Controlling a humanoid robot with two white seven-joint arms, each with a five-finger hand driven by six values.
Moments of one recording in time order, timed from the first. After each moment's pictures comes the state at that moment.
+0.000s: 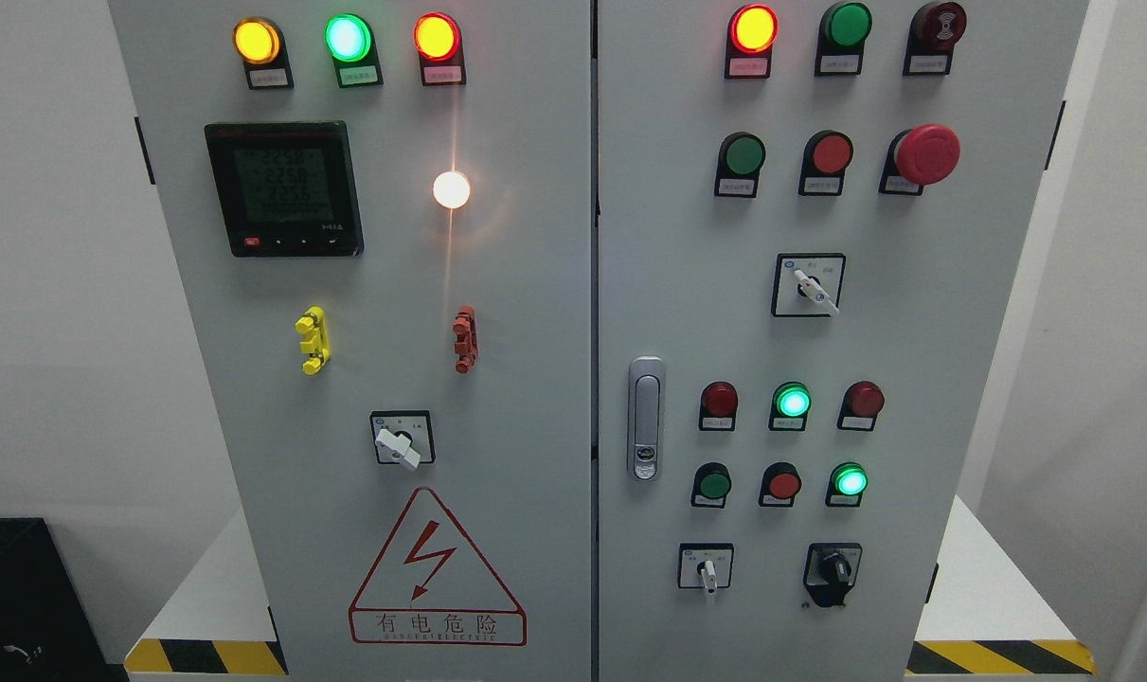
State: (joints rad) left arm 0.00 -0.10 -0.13 0.00 0.06 -0.07 -0.02; right arm 0.06 0.12 0.03 -1.74 1.45 0.25 0.13
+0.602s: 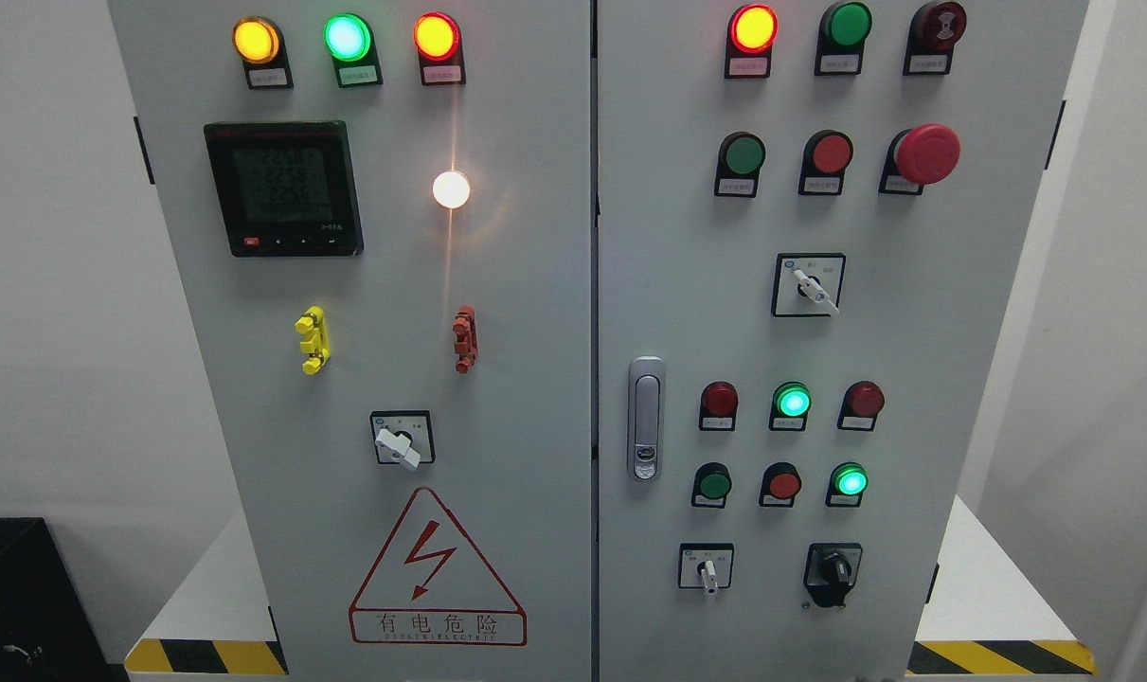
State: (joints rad) left arm 0.00 -0.10 -0.13 0.00 0.06 -0.07 -0.02; right arm -0.05 0.12 0.05 -1.77 1.57 0.38 0.24
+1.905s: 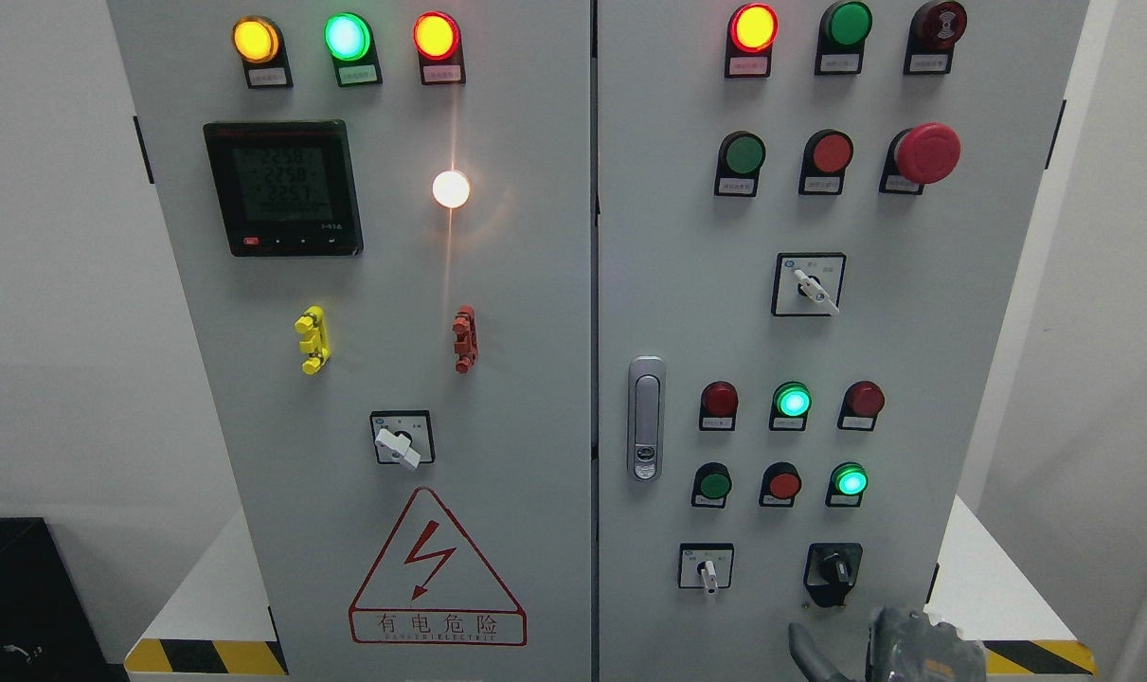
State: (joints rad) left arm 0.00 -0.10 -0.13 0.00 0.06 -0.07 -0.02; right arm -0.19 0.14 0.01 -1.78 1.61 0.44 0.33
